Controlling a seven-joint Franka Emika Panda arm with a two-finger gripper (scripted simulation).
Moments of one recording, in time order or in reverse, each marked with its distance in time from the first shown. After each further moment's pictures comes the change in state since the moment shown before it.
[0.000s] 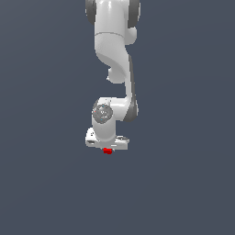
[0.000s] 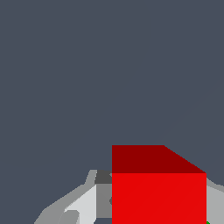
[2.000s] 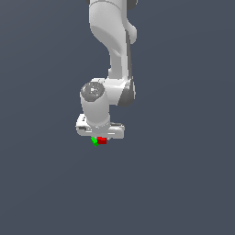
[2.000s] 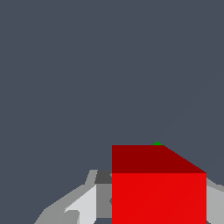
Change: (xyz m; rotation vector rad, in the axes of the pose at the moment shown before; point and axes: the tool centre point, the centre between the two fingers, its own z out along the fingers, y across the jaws) arm -0.015 0.024 -0.079 0.000 0.002 -0.001
